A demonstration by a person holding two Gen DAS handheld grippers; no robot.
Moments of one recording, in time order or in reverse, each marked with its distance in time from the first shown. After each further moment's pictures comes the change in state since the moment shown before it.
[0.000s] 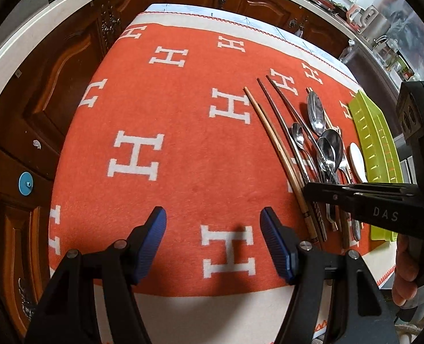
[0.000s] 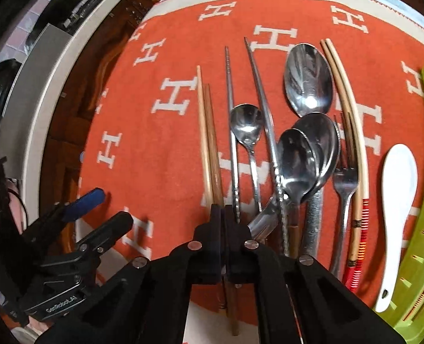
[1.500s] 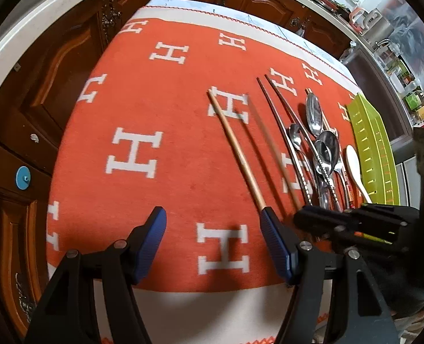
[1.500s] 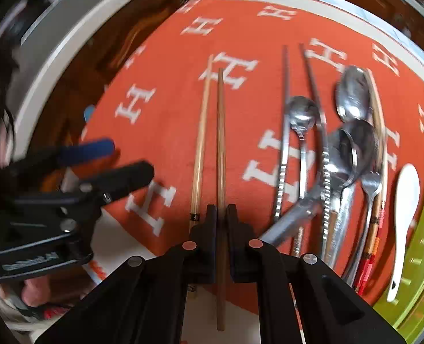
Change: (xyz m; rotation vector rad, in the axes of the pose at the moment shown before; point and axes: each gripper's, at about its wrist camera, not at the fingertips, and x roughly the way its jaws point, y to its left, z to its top) left arm 0.000 -0.002 0.006 -0.034 0.038 -0.028; right arm -0.010 0.043 -0.032 -0.189 -0.057 -0.047
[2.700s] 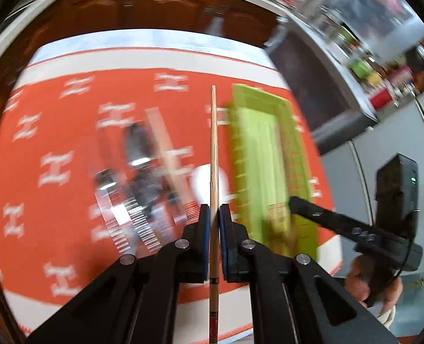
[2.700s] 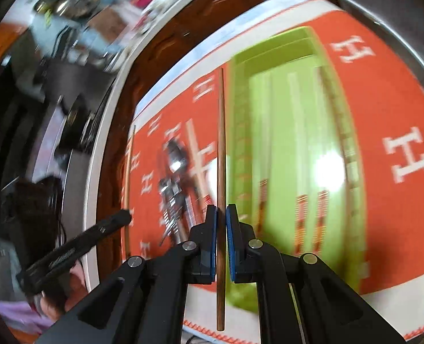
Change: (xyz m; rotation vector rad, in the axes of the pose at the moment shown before) left arm -0.007 -0.231 0.045 0.213 0.041 -0.173; right arm -0.128 -0.251 -0.102 0.619 -0.318 0.259
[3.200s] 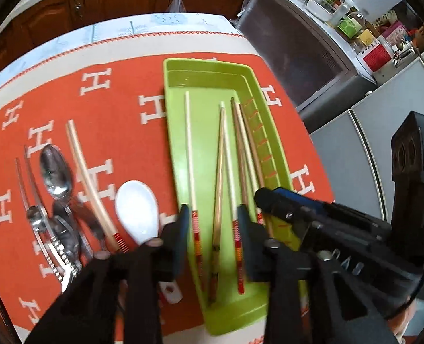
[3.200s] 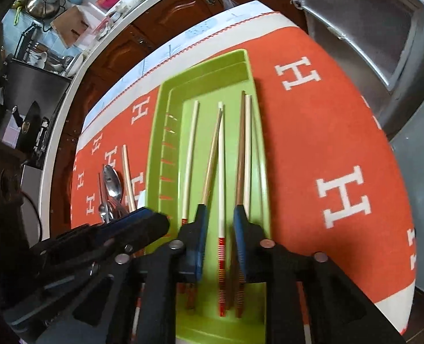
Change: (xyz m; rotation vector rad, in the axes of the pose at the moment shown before) left arm 0.070 -0.061 0.008 0.125 0.091 0.036; right arm 0.006 -0.037 0.040 -0.019 -0.023 -0.233
